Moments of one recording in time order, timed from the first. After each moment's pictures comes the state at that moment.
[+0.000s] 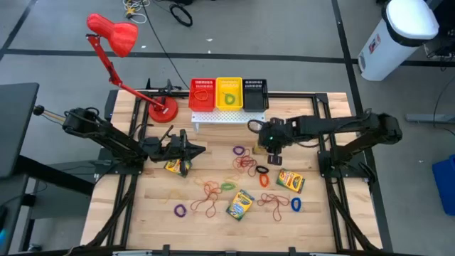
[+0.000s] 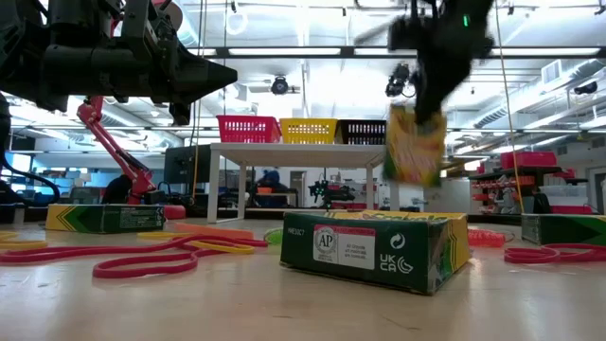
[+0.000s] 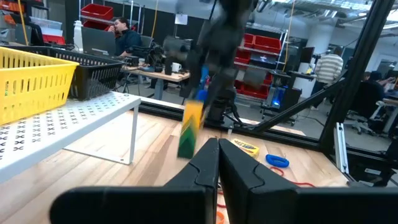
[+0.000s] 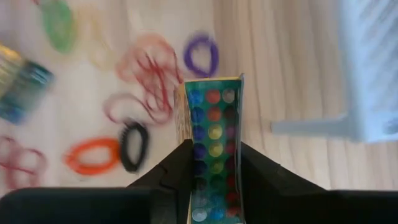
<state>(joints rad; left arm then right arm) -0.16 1.33 0.16 1.28 -0.31 -0.14 -0.04 1.39 1.13 -0.88 0.12 0.00</state>
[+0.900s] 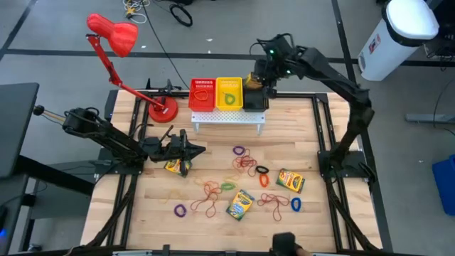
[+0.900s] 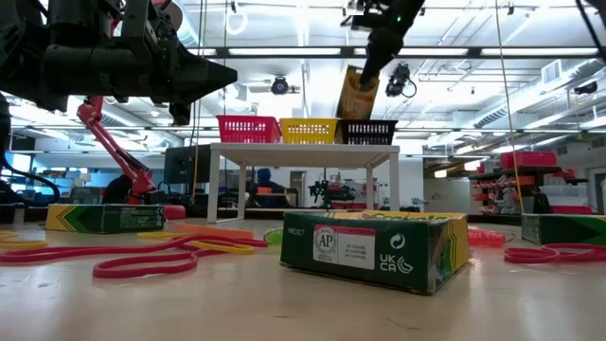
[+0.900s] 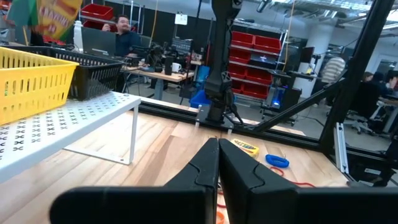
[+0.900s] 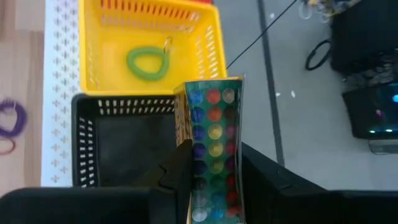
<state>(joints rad) -0.16 1.33 0.16 1.28 -0.31 -0.14 -0.60 1.73 1.97 -1.13 0.02 -0.63</state>
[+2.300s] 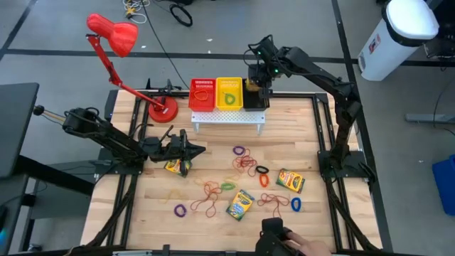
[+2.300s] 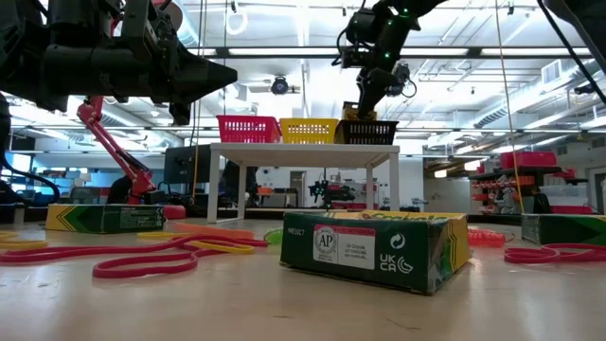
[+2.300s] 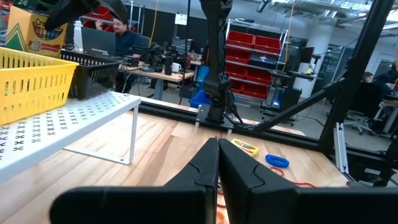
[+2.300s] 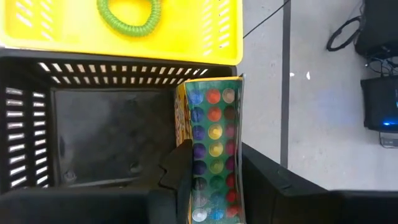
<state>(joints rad) -0.16 1.33 0.16 1.28 -0.31 -0.14 -0.66 1.88 1.97 -1.13 0.03 -0.76</state>
